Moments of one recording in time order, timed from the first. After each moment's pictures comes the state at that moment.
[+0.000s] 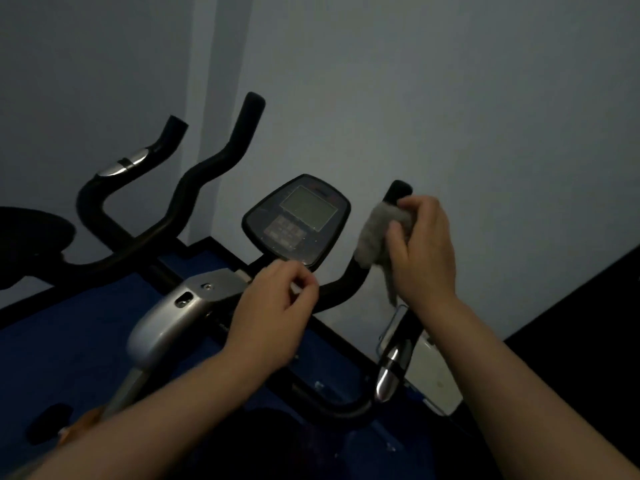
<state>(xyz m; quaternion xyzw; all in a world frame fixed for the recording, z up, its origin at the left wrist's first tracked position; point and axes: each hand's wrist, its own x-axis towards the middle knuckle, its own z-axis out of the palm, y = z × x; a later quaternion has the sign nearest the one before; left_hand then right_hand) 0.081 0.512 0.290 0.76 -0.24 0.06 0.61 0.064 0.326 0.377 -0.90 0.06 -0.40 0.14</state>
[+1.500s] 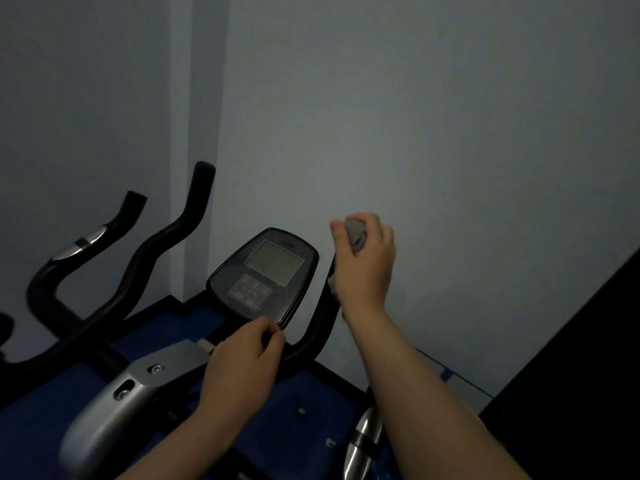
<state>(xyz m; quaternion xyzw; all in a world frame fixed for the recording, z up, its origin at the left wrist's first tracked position) 0.103 0.473 0.295 0.84 -0.16 0.02 0.51 0.121 0.325 0.394 -0.80 0.14 -0.48 0.34</state>
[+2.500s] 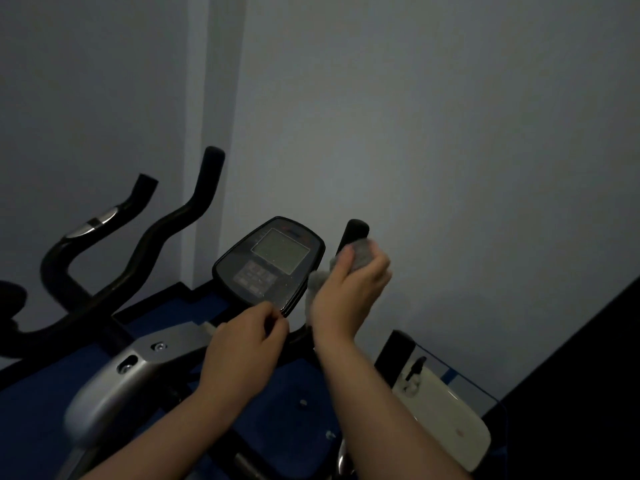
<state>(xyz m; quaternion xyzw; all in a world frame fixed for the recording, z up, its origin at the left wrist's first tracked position) 0.103 0.470 0.291 0.86 -0.17 0.07 0.47 0.116 0.353 0.348 -0.72 0.26 -0.47 0.43</state>
